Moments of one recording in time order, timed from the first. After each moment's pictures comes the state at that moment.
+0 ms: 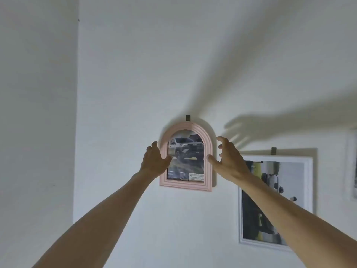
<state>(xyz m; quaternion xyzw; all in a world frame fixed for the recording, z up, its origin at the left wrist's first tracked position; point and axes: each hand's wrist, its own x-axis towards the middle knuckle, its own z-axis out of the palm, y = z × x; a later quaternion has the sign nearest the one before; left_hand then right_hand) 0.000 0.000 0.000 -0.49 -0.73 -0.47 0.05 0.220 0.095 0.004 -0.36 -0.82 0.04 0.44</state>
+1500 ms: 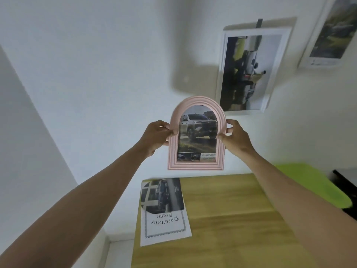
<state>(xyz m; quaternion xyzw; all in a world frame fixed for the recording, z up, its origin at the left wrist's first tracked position) 0.014 -0.066 -0.221 -0.51 -0.59 -0.48 -0.40 0.278 -0.036 -0.225 -0.60 -0.66 0.26 0.37</state>
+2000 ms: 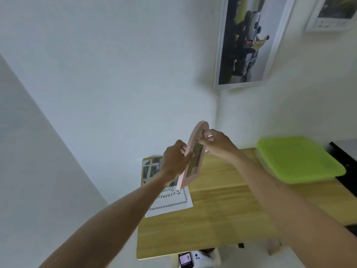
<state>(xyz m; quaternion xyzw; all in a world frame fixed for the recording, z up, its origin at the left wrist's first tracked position) 0.083 -0.132 -0.347 -0.61 -0.65 -0.38 -0.24 0.251 -0.087 -0.297 -0.60 -0.67 0.38 0.23</state>
